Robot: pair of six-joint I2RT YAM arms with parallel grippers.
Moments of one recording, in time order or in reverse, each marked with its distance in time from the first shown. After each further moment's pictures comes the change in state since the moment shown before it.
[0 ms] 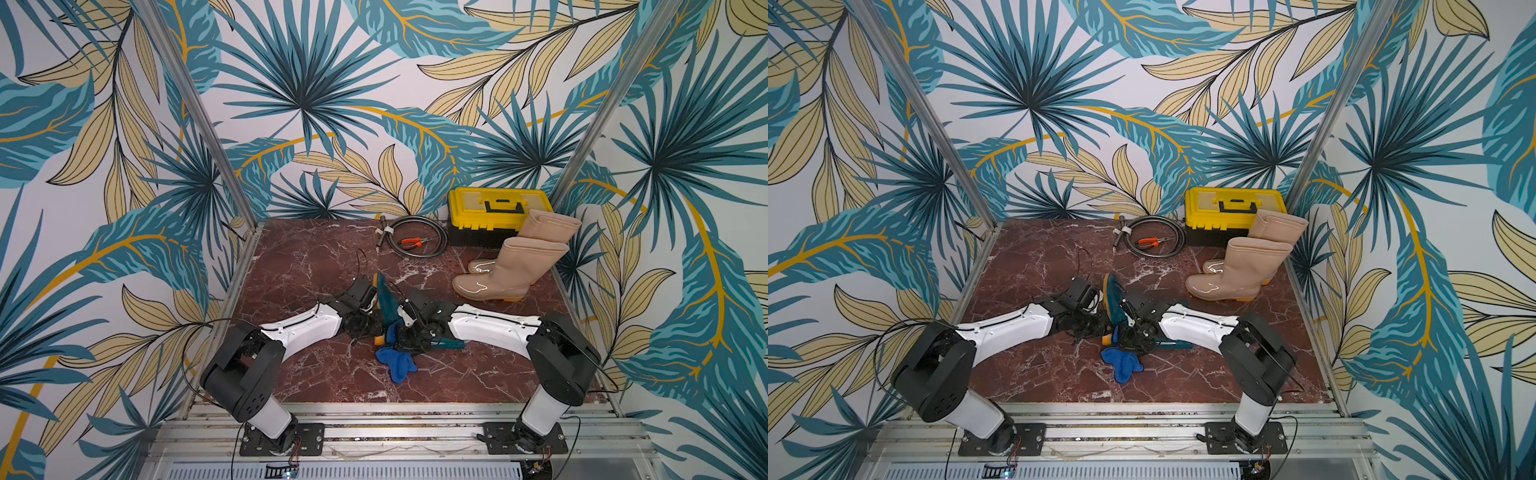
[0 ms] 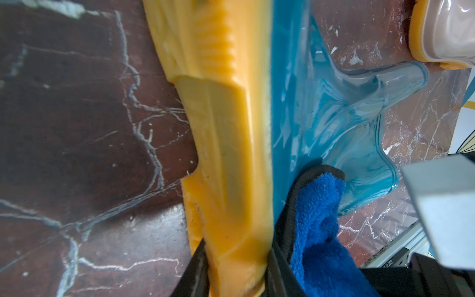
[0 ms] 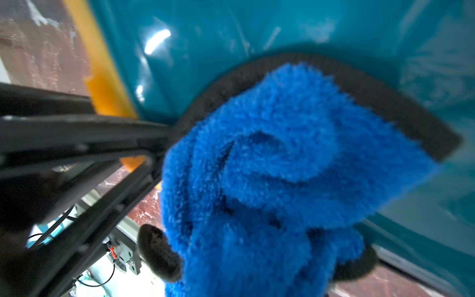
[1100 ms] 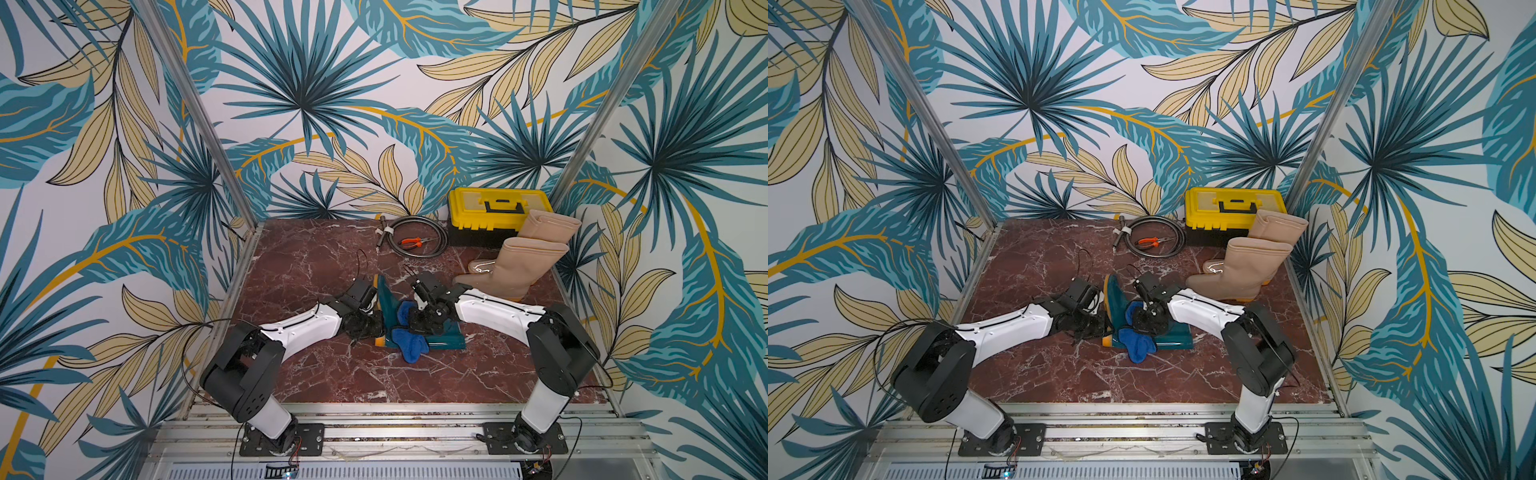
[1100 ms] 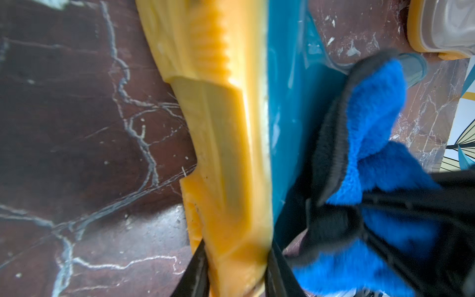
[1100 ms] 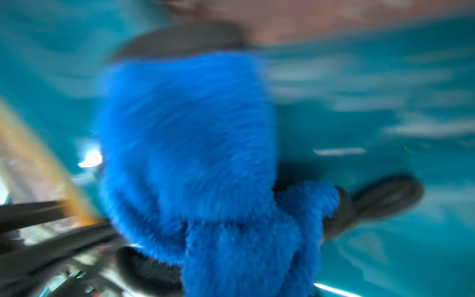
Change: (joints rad) left arm 0.001 -0.001 -0.003 -0.006 0.022 0.026; right arm -0.204 -0.011 0.000 -0.099 0.083 -0.064
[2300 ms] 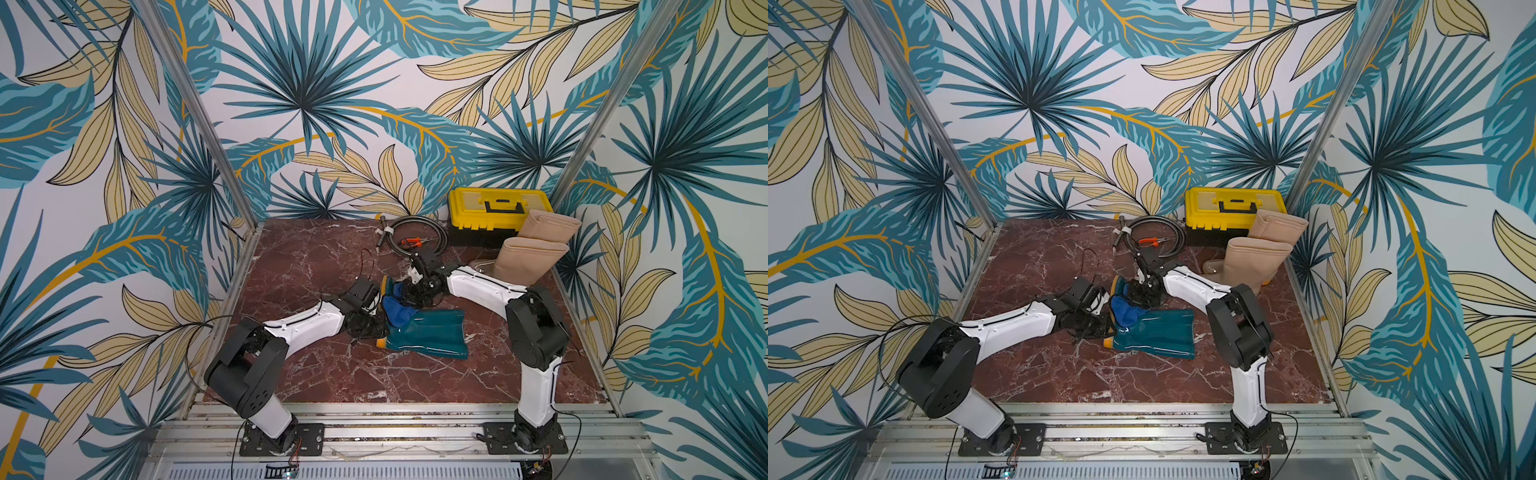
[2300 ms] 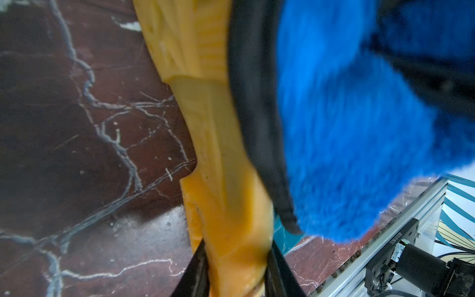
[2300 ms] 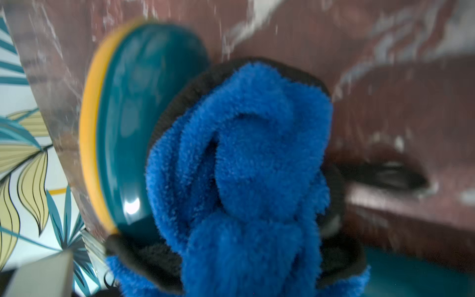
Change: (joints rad) left arm -0.007 0.029 0.032 -0.033 0.035 0.094; right arm -0.020 0.198 0.319 0.016 -0.130 -0.019
